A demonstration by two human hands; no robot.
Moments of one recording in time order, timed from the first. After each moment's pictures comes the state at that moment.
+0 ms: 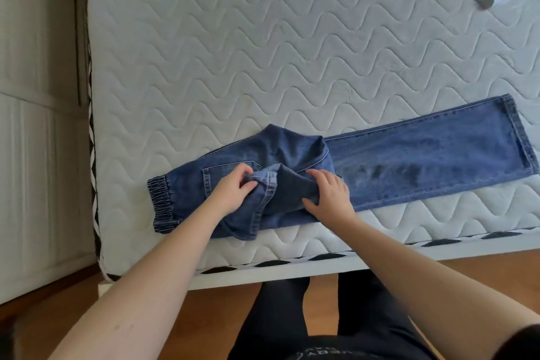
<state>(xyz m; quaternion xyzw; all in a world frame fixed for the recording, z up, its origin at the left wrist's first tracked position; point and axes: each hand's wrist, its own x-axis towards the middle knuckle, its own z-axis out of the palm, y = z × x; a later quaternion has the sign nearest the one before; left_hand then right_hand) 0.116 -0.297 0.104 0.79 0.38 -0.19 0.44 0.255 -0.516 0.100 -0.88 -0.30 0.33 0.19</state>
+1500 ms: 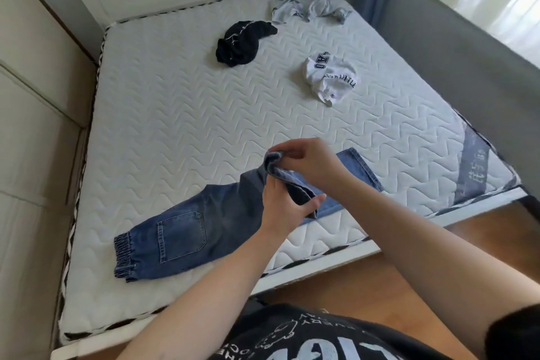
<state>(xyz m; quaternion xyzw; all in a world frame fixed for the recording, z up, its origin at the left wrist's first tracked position) 0.252 -0.634 0.343 0.85 0.29 0.11 0.44 0.346 -0.699 0.443 -0.78 -0.31 0.24 0.50</state>
